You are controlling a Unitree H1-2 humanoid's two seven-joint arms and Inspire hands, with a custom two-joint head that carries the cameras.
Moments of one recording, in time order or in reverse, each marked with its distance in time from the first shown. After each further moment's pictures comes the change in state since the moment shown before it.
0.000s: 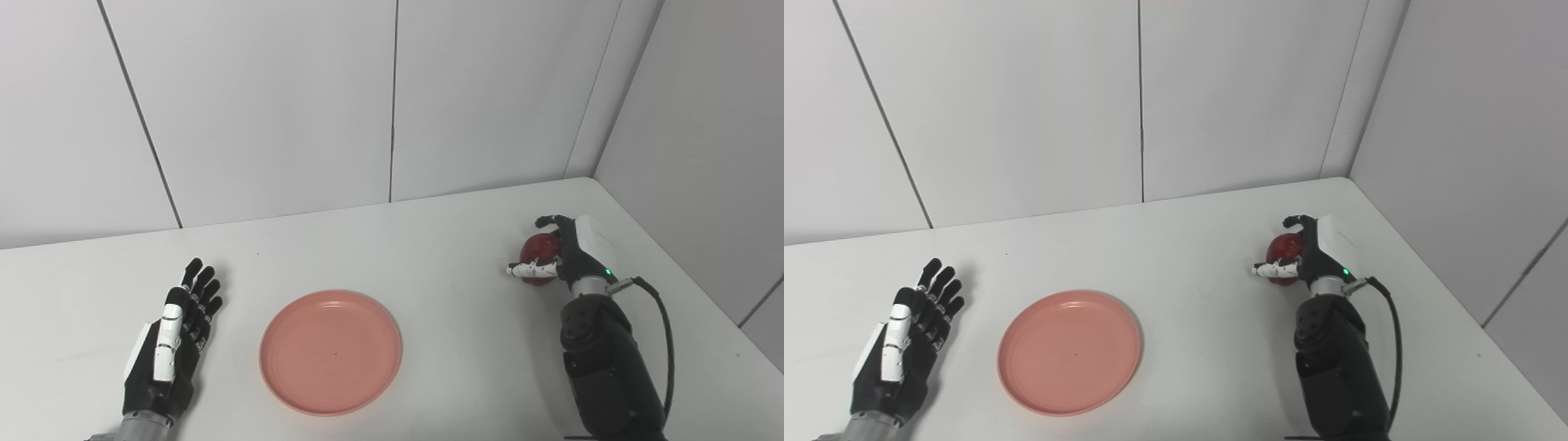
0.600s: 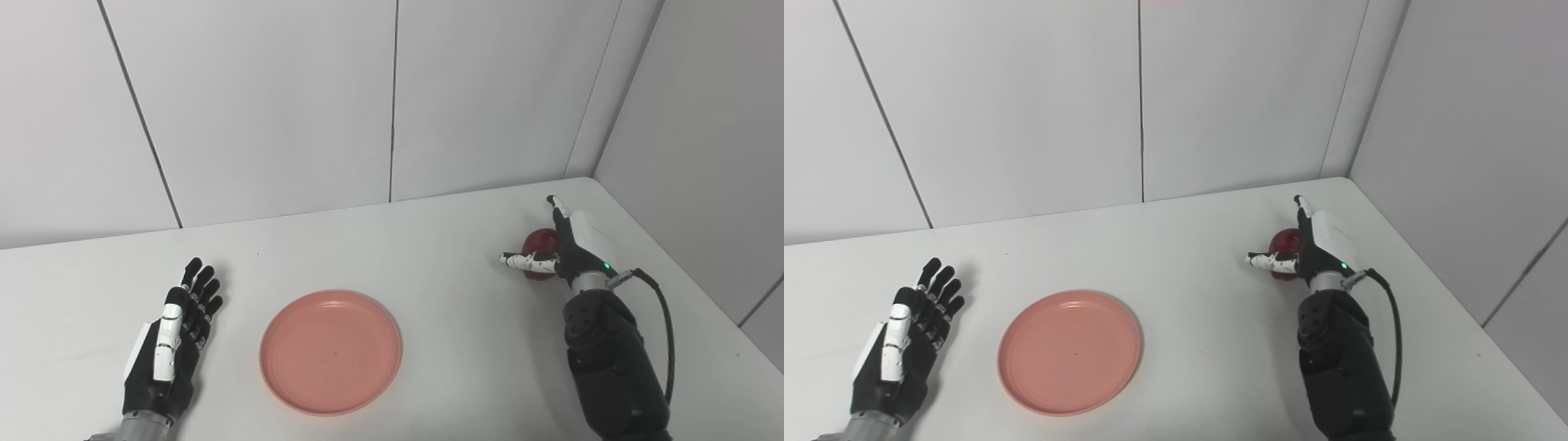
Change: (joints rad) left arm 0.000 0.000 0.000 0.000 0.001 -0.001 0.002; right arm 0.000 -0.002 -0.015 -0.031 -0.073 0.000 0.123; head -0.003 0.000
